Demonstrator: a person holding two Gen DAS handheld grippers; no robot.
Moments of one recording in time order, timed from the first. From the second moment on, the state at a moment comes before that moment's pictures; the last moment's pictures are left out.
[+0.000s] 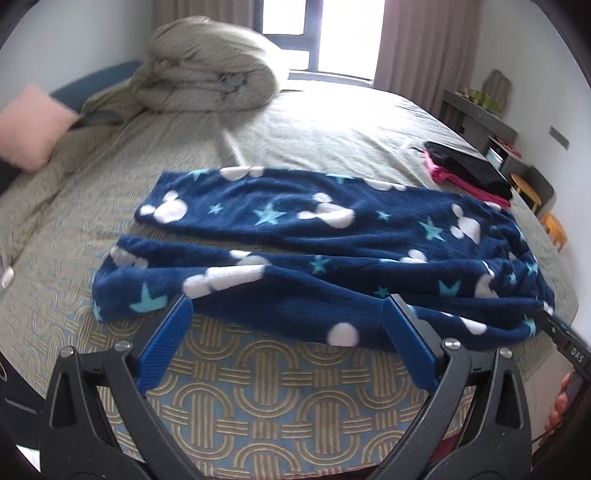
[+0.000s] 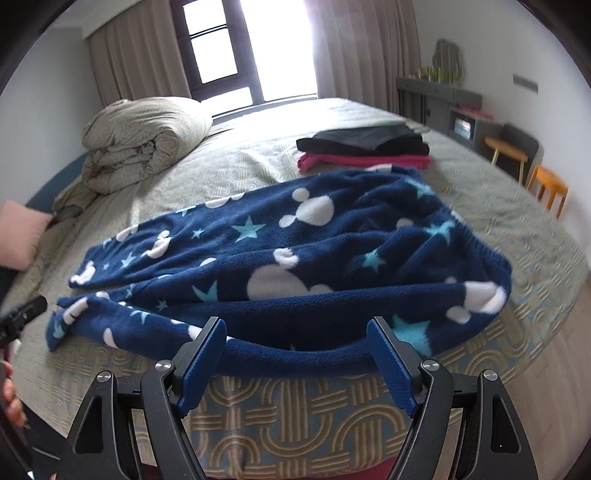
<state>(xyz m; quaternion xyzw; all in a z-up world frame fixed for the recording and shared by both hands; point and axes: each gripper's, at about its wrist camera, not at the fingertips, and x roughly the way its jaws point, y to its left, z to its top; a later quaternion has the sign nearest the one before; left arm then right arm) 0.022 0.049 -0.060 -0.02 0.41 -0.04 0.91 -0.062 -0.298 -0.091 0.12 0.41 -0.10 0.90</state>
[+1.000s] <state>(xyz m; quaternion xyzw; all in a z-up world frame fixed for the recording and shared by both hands) 0.105 0.134 -0.151 -0.27 0.53 -0.03 0.80 -0.085 -0.435 -0.146 0.37 0.43 -0.20 0.80</state>
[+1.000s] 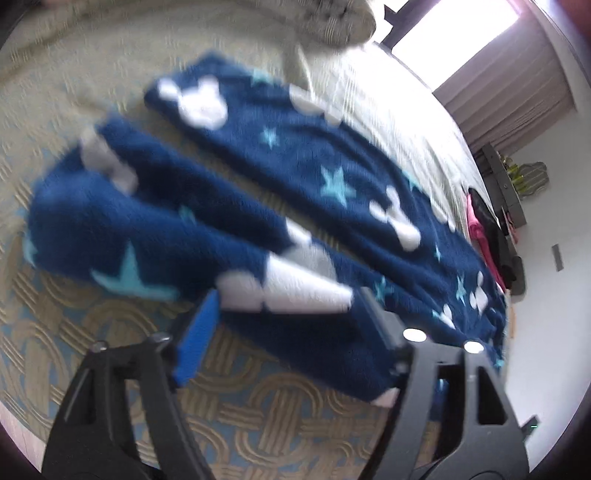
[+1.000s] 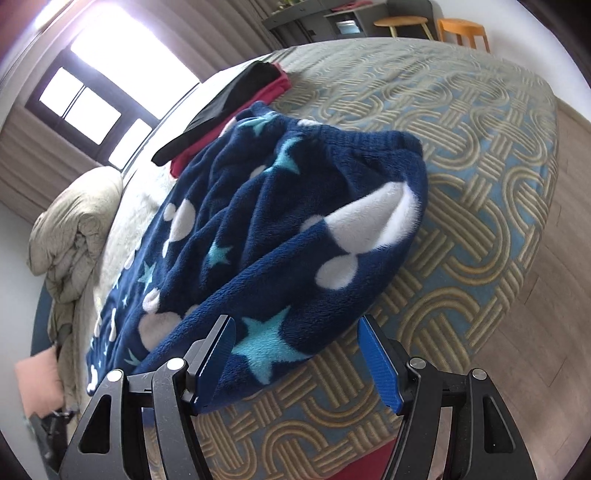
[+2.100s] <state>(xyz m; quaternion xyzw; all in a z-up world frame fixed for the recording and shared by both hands) 0.083 0.195 -0.118 -0.35 0.48 -0.02 0.80 -0.064 -0.418 -0.114 0.37 0.36 -0.18 0.84</state>
